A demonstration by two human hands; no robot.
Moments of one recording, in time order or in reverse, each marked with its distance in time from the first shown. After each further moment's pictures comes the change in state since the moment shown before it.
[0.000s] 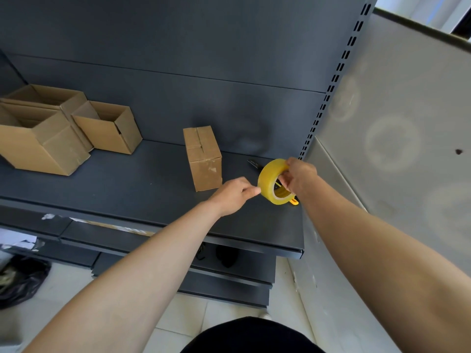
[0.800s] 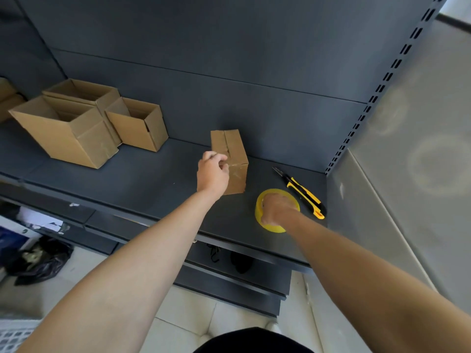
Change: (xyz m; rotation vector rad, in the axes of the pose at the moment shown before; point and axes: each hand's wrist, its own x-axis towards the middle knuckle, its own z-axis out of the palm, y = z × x) left_hand 0.001 -0.034 -0.072 0.010 0.693 -0.245; right_hand -0.015 0.074 0.056 -1.942 -0.365 -0.568
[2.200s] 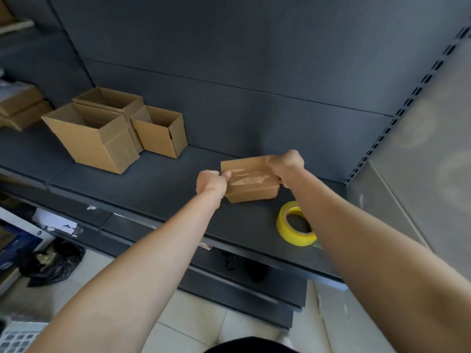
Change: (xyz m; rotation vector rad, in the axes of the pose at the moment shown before) left_hand 0.010 -0.018 -0.045 -0.362 -0.022 -0.591; right_hand 0.032 -0.046 -0.099 1.077 0.412 0.289
